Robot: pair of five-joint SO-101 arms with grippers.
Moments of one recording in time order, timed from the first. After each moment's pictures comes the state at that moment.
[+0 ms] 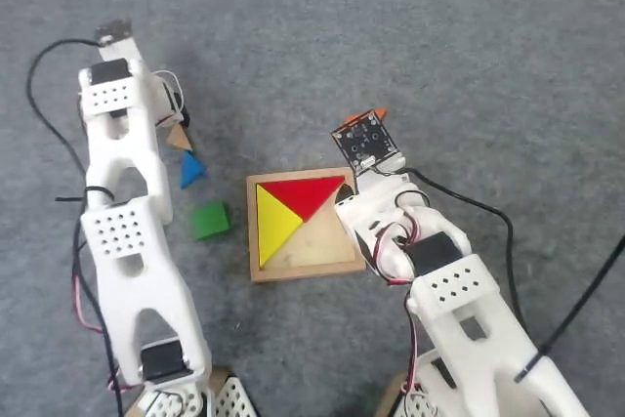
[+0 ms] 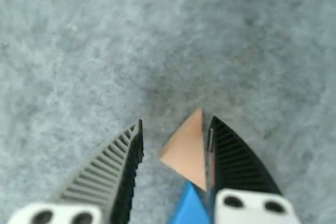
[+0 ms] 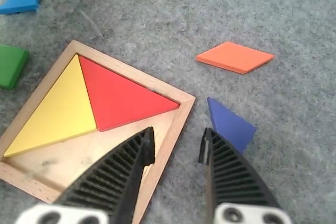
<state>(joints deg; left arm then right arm) -21.2 56.9 -48.2 83.1 14.2 -29.0 -42.8 61.4 34.4 6.7</state>
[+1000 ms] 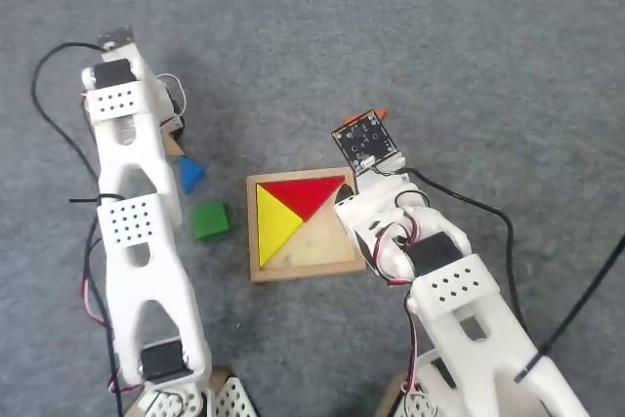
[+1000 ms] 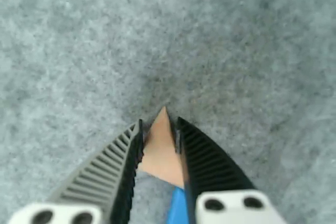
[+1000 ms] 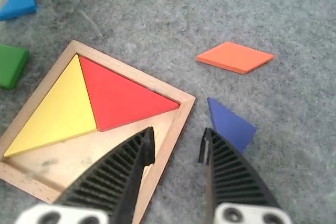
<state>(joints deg) -21.1 72.3 -75.4 98.7 16.1 -29.1 -42.8 61.4 34.4 6.7</state>
